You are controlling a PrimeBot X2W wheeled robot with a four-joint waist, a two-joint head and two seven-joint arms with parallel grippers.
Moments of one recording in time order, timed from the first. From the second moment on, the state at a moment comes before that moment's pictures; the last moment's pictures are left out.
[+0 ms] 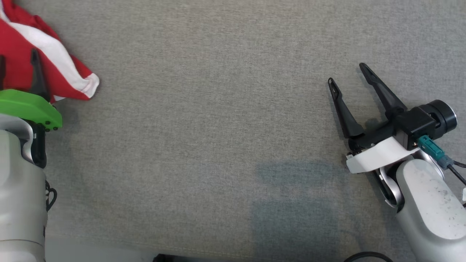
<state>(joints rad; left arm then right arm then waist) -0.84 0.29 0.06 0.91 -0.27 -0.13 -0.25 -0.41 -0.27 0.24 0.15 0.12 0.13 -0.26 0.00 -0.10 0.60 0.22</state>
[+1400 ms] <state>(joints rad) -0.59 0.05 -0.57 0.46 -0.69 -0.10 -0.26 -0.30 -0.08 0.17 0.21 0.17 0.13 -0.26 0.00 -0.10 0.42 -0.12</state>
